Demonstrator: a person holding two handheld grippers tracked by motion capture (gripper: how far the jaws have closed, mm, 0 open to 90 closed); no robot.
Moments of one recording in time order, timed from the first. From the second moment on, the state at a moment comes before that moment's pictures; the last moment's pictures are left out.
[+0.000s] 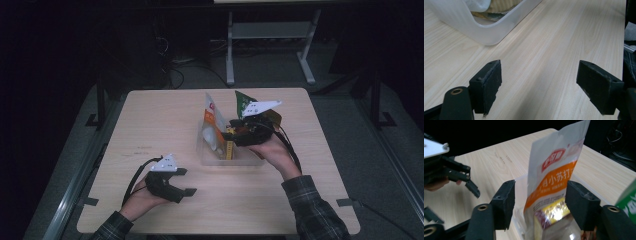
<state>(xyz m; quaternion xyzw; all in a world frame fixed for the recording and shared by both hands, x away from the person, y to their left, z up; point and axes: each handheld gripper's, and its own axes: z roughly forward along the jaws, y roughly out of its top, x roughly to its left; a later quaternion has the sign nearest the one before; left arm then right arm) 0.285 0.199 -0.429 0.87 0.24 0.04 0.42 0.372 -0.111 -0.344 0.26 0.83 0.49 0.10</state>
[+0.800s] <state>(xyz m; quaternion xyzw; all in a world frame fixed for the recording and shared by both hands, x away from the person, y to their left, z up) 0.278 0.203 -0.433 0.88 0.23 0.03 0.40 0.298 -0.131 -0.398 0.24 0.86 0.44 0.11</state>
